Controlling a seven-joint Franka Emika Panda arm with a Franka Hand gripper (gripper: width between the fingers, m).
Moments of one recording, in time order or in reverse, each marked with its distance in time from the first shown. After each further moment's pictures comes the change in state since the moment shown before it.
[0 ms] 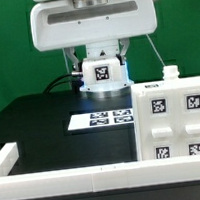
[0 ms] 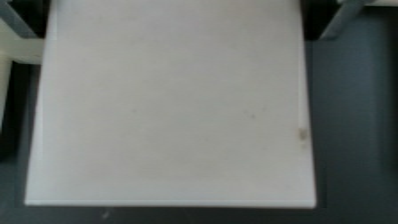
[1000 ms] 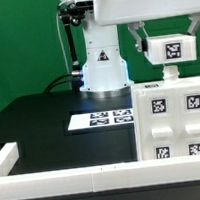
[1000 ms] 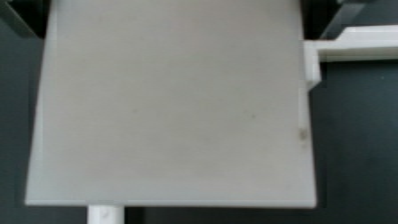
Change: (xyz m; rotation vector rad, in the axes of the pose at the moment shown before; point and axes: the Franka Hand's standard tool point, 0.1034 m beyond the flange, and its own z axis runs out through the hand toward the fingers) arm 0.063 -0.102 -0.024 -0.013 0.008 0.081
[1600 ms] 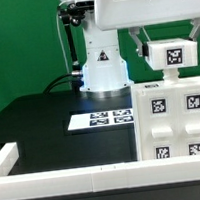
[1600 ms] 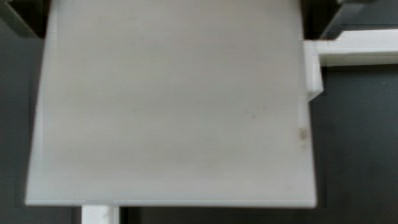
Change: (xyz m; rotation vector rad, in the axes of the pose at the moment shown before) arm 0.000 0.003 0.004 -0.005 -0.005 -0.001
